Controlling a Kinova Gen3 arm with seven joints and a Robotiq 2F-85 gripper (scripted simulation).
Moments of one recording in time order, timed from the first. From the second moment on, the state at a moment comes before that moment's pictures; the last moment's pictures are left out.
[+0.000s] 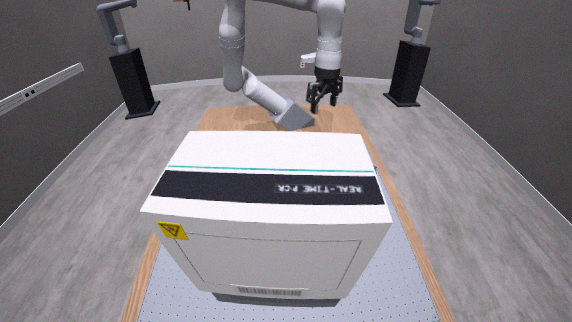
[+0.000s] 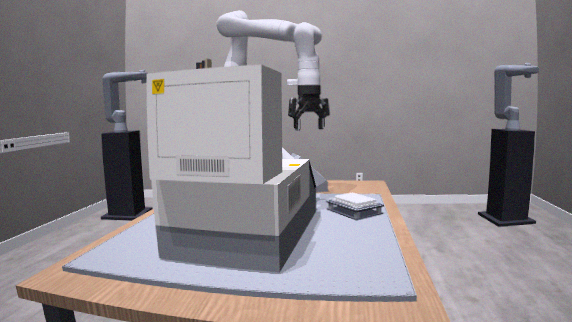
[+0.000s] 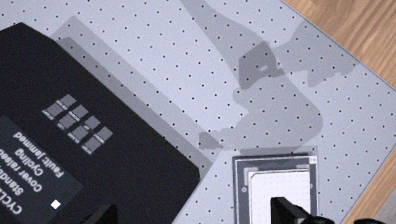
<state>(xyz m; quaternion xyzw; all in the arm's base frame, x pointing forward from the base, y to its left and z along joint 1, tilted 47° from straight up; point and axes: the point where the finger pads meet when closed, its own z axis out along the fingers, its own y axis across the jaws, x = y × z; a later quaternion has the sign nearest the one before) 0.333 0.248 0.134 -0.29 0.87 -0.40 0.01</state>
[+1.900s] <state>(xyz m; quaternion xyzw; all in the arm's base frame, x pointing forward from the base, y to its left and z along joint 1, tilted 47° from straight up) 0.352 0.344 0.018 -0.28 0.87 -0.40 0.01</state>
